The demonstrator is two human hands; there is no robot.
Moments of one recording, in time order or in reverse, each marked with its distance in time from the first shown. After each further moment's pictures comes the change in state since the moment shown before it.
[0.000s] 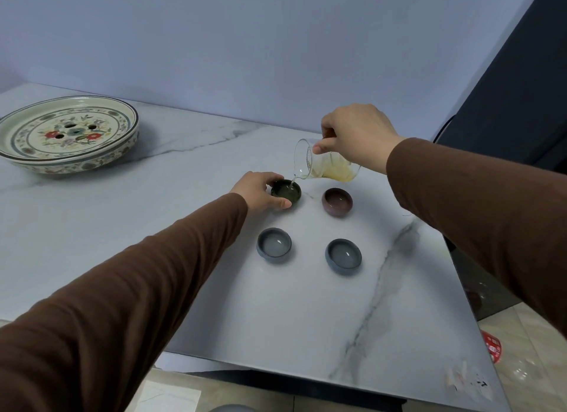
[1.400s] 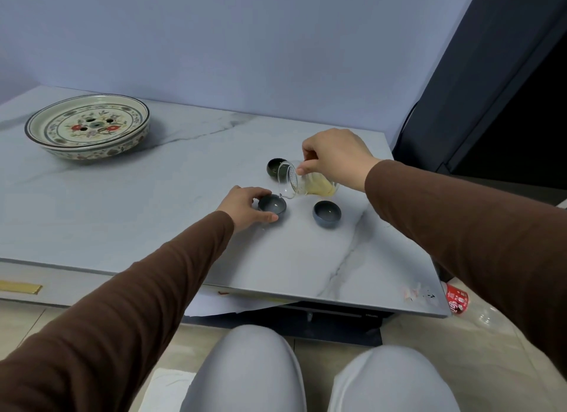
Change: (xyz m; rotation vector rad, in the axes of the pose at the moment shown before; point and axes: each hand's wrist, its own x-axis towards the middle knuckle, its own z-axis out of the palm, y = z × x) left_hand -0.126 -0.002 0.011 0.004 -0.017 -0.029; right_hand -0.103 -0.051 -0.018 0.097 -0.060 -0.012
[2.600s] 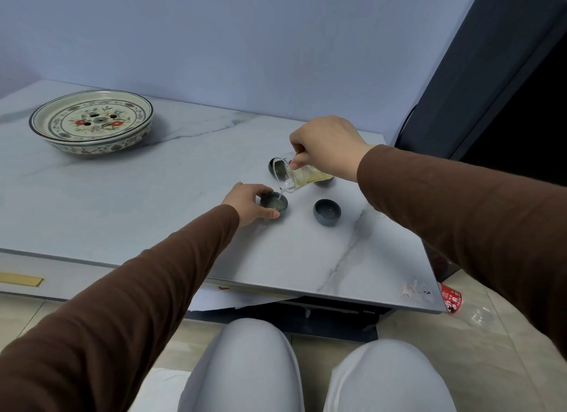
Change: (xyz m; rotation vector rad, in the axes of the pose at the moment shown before) left_hand -0.002 0.007 -0.004 0.044 -0.022 -0.045; right_hand 0.007 -0.029 -0.022 -0.212 0.000 -0.125
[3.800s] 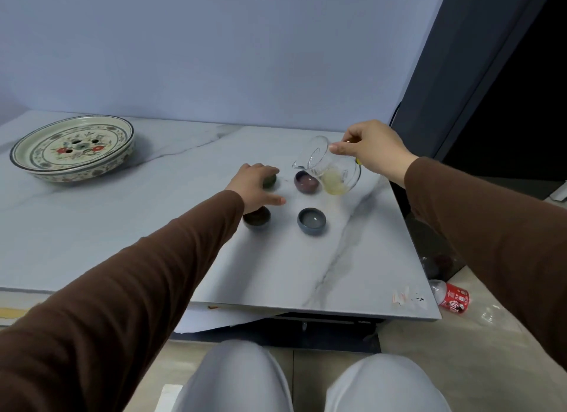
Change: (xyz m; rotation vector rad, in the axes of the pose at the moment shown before) left_hand 0.036 0.068 -0.007 0.222 0.067 0.230; right_hand -0.051 0.110 0.032 0.704 0.155 0.517
